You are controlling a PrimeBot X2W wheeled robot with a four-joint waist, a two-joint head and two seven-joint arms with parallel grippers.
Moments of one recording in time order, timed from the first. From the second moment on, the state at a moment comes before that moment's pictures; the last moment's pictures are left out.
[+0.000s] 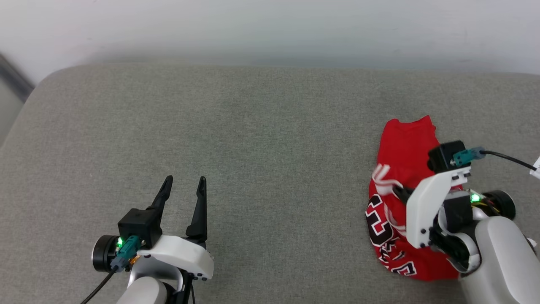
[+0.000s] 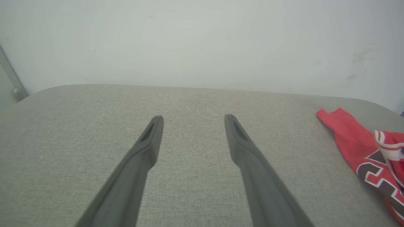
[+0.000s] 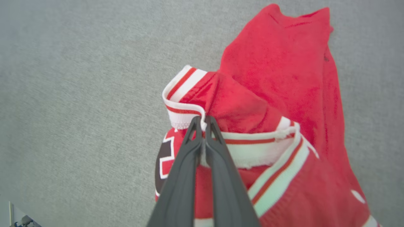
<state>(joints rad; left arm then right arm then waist) -0.19 0.30 -0.43 0.13 -0.49 0.22 -0.22 -0.35 -0.20 0.16 0.23 0.34 0.13 0.68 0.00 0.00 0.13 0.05</state>
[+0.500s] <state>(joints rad) -0.19 0.31 -0.45 0.13 -0.50 0.22 -0.21 -0.22 -0.05 0.46 0.18 0.48 0.13 0.49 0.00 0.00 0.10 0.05</state>
